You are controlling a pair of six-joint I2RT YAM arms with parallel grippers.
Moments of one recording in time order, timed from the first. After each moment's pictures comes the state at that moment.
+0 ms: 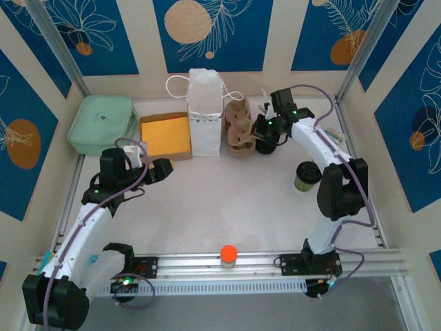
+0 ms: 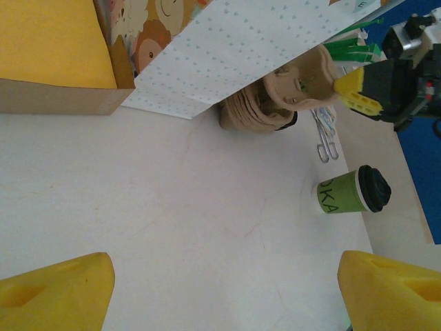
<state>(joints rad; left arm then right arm) -0.14 0.90 0.68 -0.36 0.58 -0.55 0.25 1.75 1.51 -0.73 -0.38 0.58</state>
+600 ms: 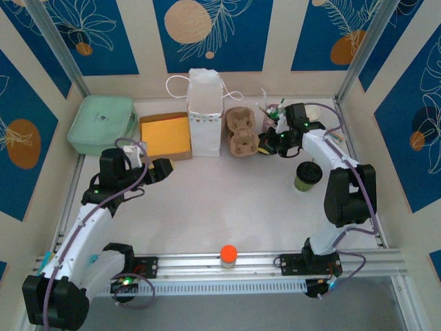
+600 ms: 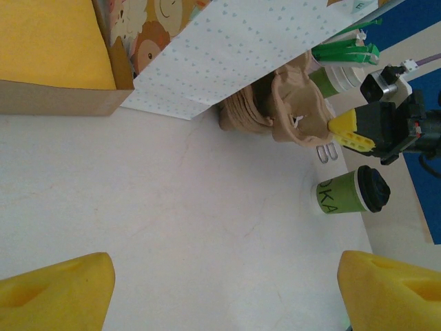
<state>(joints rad) -0.14 0.89 0.68 -0.35 0.58 -0.55 0.15 1.68 1.28 -0.68 -0.57 0.57</state>
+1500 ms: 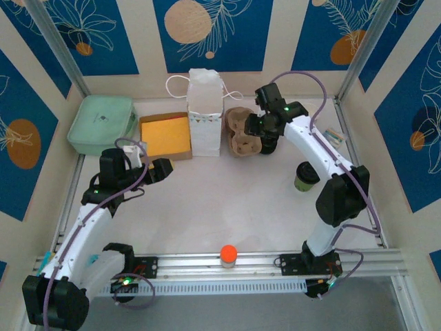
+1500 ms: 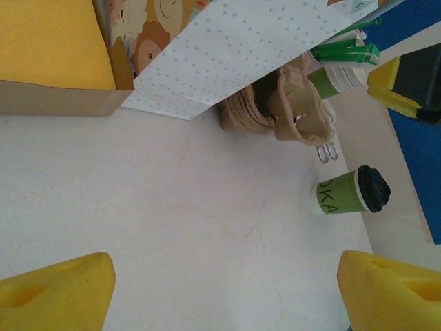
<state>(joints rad) -0.14 0.89 0.68 -0.36 0.58 -0.55 0.41 1.74 1.69 -0.95 0.00 0.44</state>
